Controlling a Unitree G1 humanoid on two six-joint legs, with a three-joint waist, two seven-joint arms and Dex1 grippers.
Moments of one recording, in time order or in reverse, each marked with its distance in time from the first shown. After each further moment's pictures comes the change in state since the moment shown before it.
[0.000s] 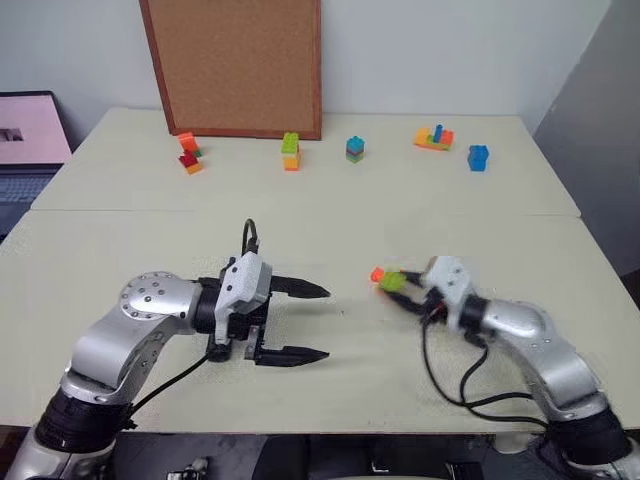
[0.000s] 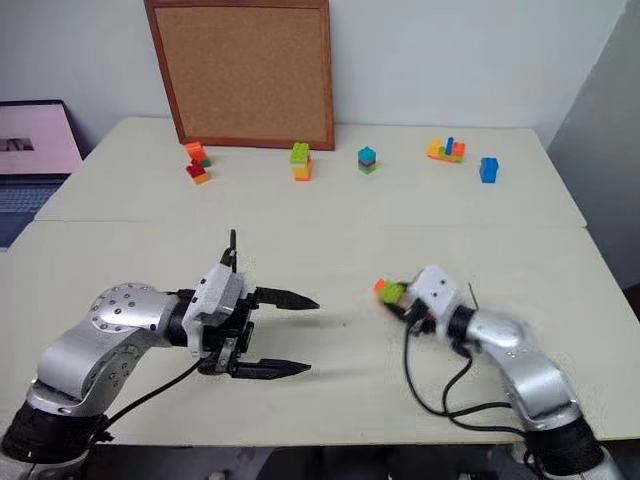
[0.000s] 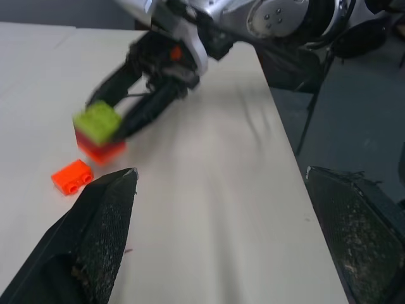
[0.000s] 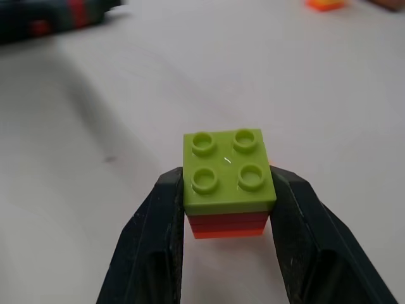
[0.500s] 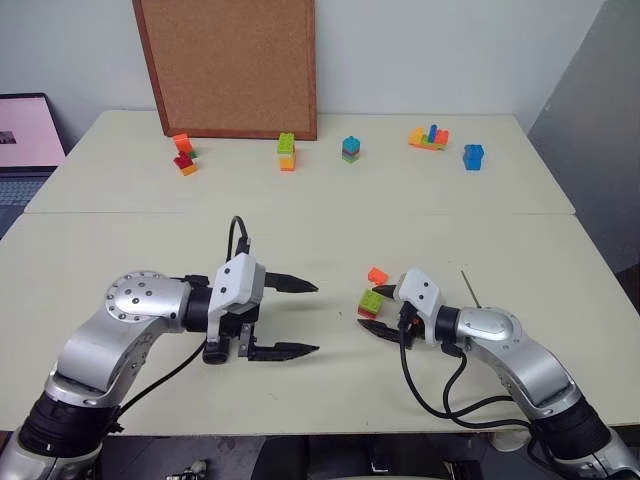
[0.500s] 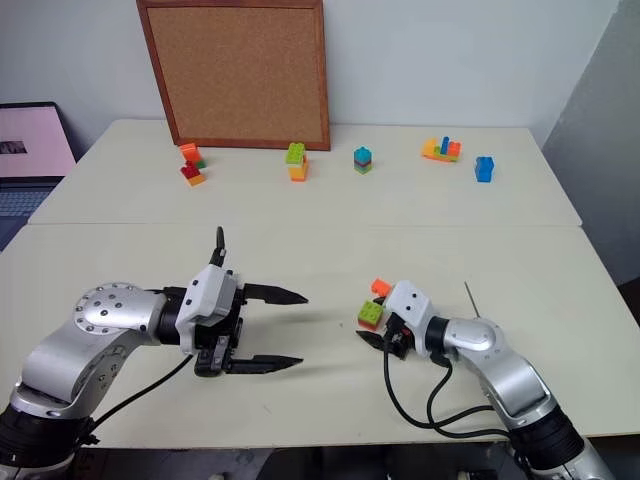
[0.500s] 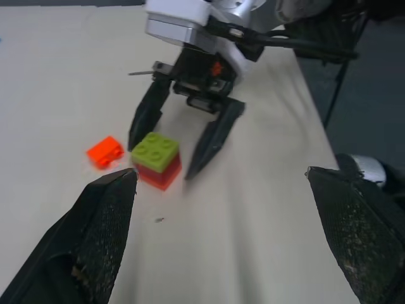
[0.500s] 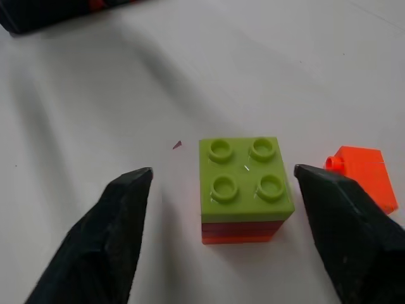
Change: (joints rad) left arm 0.045 0.082 0.023 -0.005 0.047 -0.048 -0.012; right arm -0.086 0.042 0.294 0.105 -0.013 -0.010 0.061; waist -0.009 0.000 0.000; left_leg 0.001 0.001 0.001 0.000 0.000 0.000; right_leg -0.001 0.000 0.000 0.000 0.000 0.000
